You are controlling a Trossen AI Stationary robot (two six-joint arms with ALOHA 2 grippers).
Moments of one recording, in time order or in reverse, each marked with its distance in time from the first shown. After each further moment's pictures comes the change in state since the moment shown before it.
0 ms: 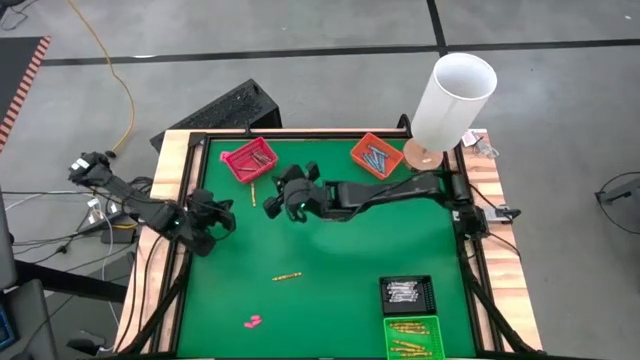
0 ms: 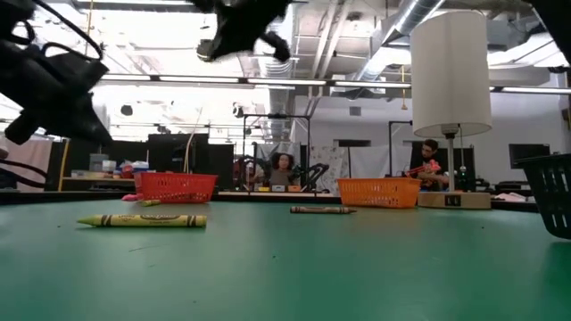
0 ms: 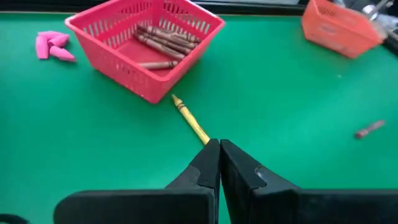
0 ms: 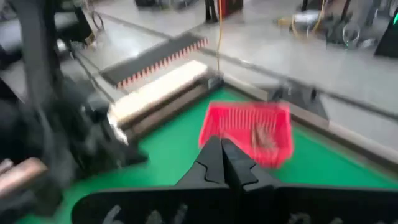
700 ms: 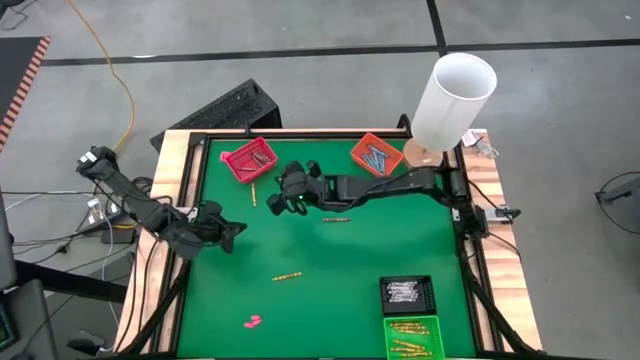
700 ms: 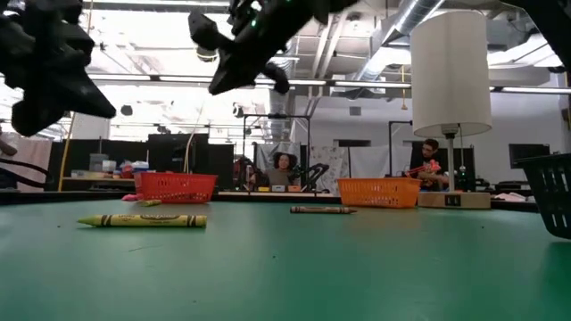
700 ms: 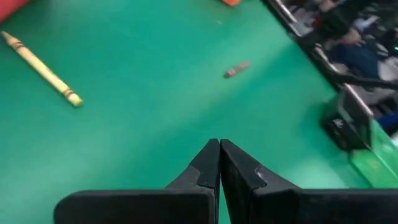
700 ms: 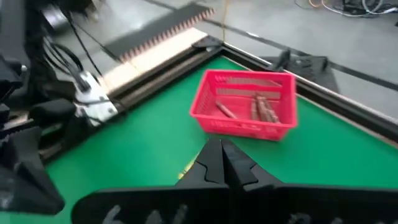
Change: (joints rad) left arm -0.126 -0.051 0.000 0.396 0.176 0.222; right arm -0.057 0.007 -0.048 -0.044 -0.138 0.022
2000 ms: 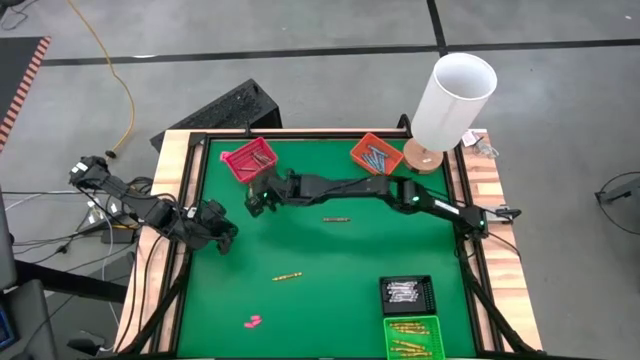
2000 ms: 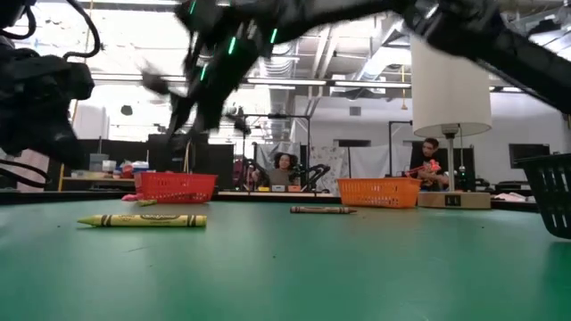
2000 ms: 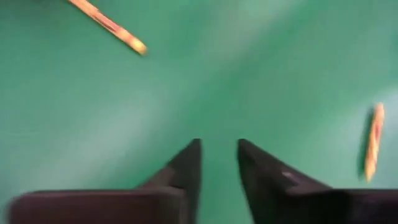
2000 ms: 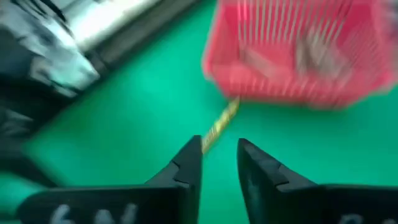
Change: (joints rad) left arm 0.163 -0.073 -0.031 -0.275 0.338 0.134; right arm -0.061 0.474 0.590 -0.304 -0.182 0.133
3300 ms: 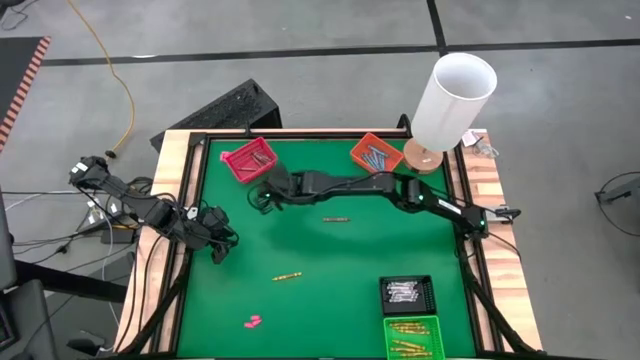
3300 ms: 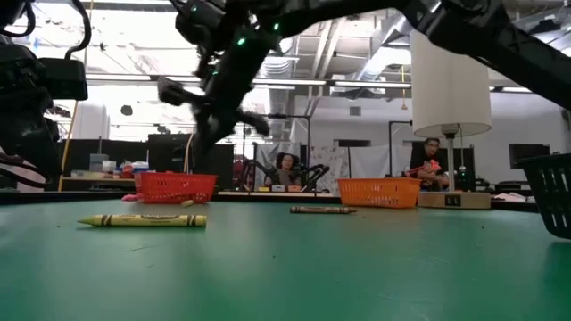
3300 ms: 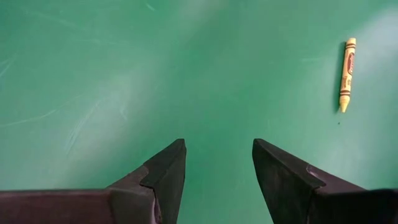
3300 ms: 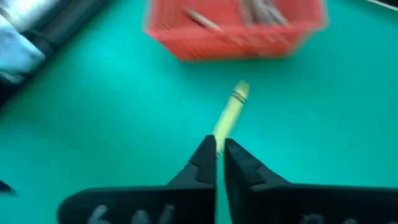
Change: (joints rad) left arm 0.000 0.000 0.001 0.027 0.171 0.144; right arm 0.001 -0.058 0.001 -0.278 0.055 0.154
